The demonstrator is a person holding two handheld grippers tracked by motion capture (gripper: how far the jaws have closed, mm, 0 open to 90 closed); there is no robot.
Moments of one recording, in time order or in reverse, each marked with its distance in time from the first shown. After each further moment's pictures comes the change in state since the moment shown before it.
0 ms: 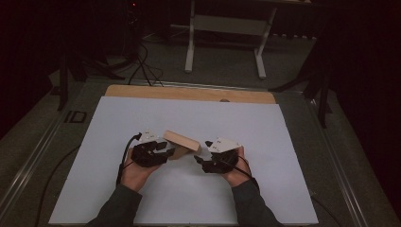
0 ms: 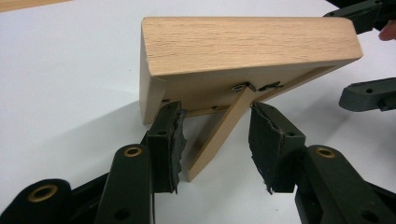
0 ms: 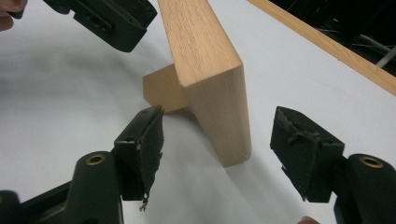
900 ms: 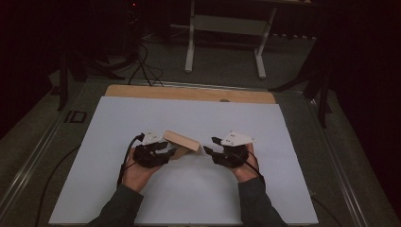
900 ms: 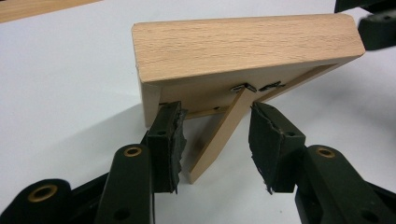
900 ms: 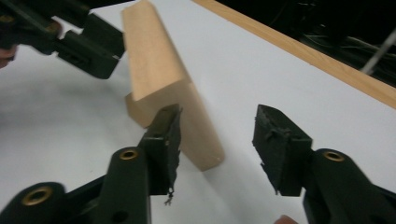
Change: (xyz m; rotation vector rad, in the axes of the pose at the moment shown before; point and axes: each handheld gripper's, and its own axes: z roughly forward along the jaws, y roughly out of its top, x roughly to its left) left arm -0.007 0.002 0.002 0.008 0.041 0.038; right arm -0.024 -0.002 -0.019 -0.078 -0.019 0.098
